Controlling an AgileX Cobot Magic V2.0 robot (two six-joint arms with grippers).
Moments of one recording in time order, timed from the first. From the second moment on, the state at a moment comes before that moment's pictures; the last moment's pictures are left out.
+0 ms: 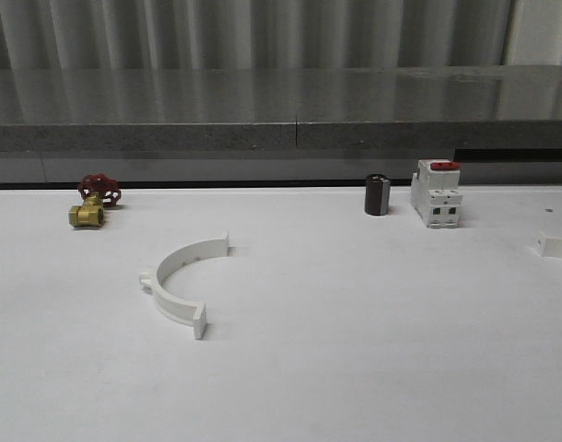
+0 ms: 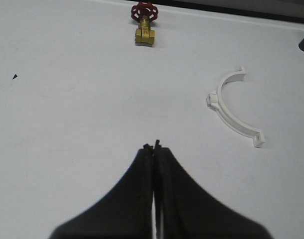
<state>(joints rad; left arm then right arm) -0.27 0.46 -0.48 0.07 0.67 -0.35 -0.12 1.41 -0.98 0.06 0.80 0.00</state>
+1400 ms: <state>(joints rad) -0.27 0.46 -0.48 0.07 0.67 -0.35 -0.16 1.89 -1.26 0.11 0.89 0.00</state>
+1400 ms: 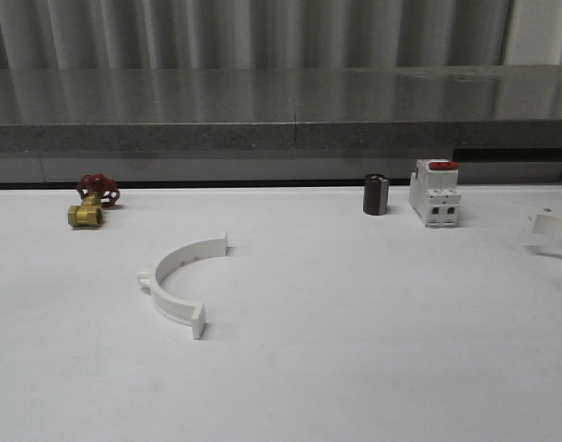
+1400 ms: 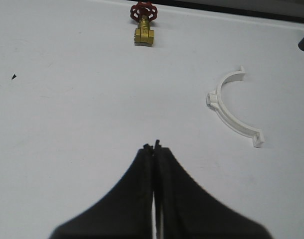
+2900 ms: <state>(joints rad) -0.27 0.46 -0.48 0.07 0.67 -0.35 0.58 2.28 -1.88 0.01 1.17 0.73</state>
